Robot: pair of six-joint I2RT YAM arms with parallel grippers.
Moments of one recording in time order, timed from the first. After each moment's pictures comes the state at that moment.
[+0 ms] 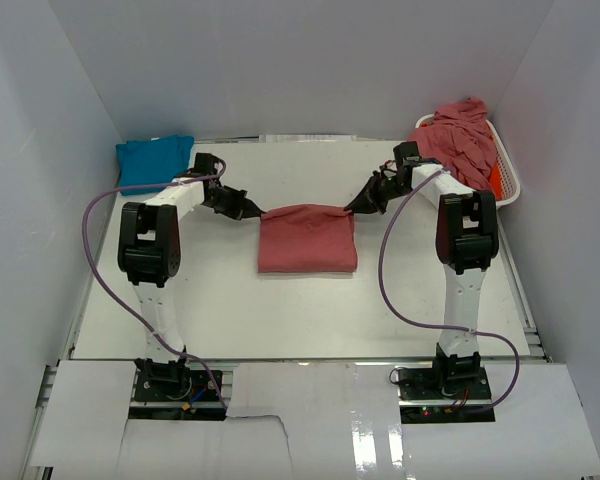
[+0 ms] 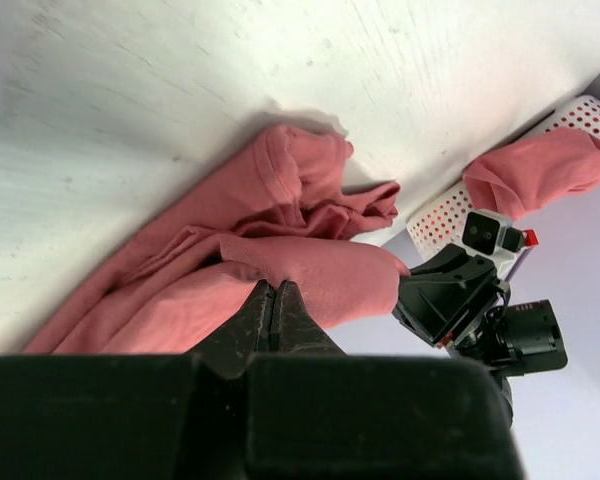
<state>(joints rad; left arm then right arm) -0.12 2.09 1.52 -0.55 0.59 -1.22 0.16 2.22 1.71 -0.67 -0.84 0.75</state>
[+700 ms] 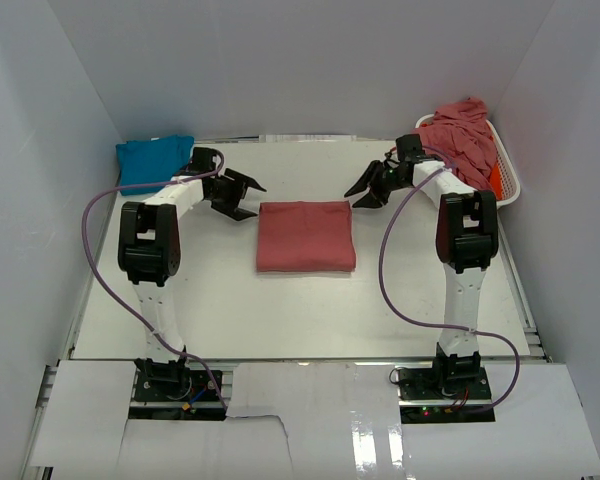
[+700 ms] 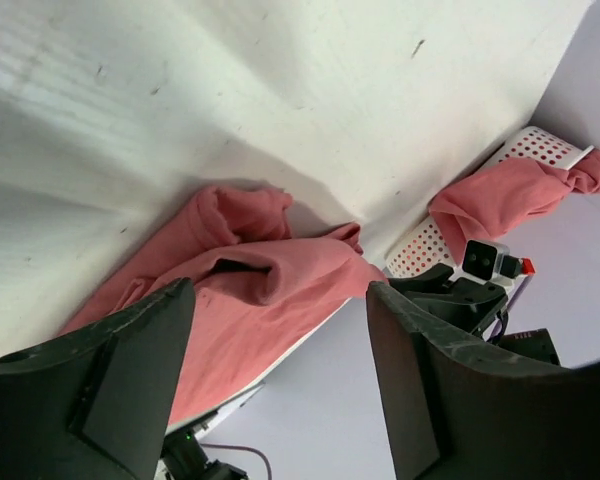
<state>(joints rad) -0.11 2.11 1.55 -0.45 0.51 -1.22 0.15 2.23 1.76 -0.58 -0.73 0.74</state>
